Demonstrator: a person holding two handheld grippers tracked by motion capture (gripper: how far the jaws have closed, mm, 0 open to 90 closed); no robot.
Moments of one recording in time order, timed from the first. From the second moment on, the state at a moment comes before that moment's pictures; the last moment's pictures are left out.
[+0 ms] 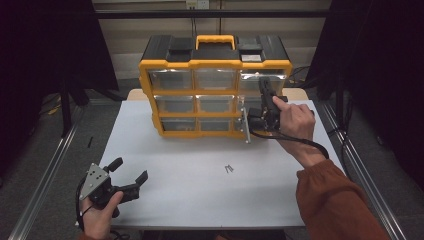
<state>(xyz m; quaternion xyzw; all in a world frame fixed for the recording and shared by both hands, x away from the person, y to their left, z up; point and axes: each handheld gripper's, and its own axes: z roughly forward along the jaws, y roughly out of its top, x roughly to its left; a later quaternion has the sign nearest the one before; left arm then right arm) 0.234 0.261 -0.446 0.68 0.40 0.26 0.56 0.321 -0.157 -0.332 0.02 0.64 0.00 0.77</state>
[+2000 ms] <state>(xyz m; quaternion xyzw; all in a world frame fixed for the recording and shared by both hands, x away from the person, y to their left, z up) 0.234 0.260 -0.446 0.68 0.39 0.26 0.56 0.265 -0.155 -0.335 -0.01 0.62 0.00 0.78</state>
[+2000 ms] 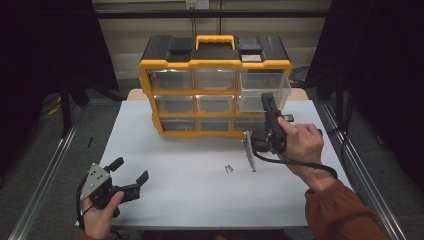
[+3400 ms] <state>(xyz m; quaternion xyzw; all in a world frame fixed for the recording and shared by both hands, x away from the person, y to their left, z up) 0.234 0.261 -0.447 0.68 0.39 0.26 0.56 0.259 -0.156 -0.333 0.02 0.64 0.03 0.77</state>
